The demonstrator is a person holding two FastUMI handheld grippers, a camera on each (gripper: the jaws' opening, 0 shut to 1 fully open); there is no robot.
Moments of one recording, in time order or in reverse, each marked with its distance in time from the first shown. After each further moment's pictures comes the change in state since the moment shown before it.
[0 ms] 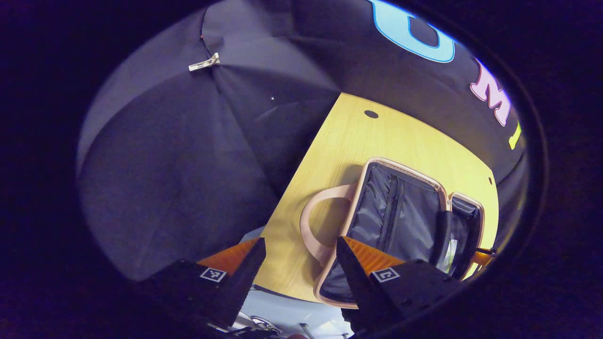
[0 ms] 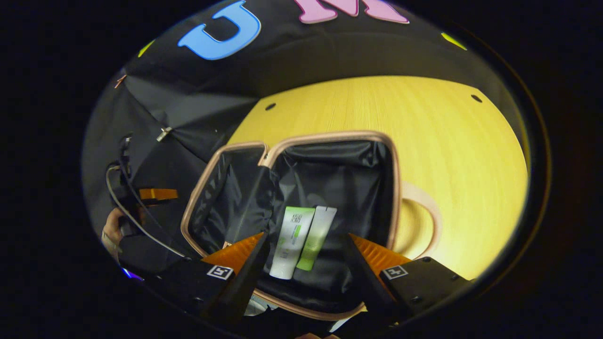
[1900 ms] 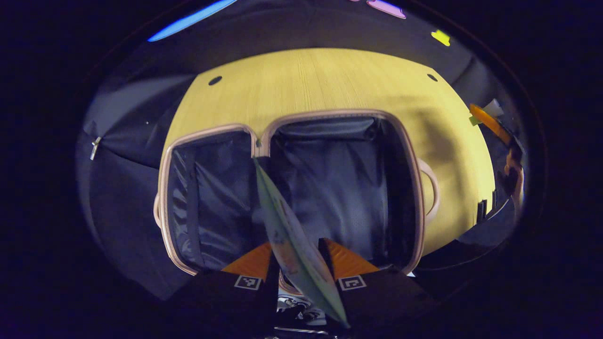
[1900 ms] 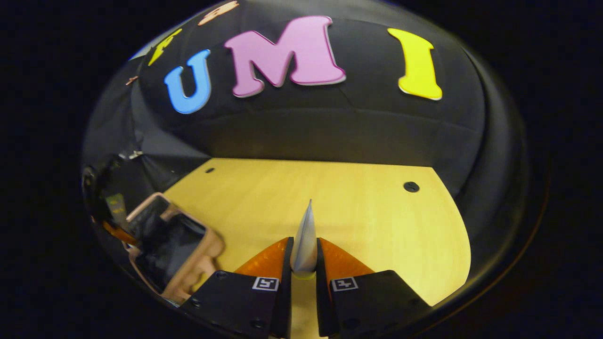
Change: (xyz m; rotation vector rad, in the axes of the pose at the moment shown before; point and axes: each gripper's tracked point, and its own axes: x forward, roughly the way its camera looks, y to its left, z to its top) left arm 0.021 -0.221 -0.161 0.498 0.421 -0.165; right arm -0.077 -0.222 0.165 -0.208 -0.394 -0.079
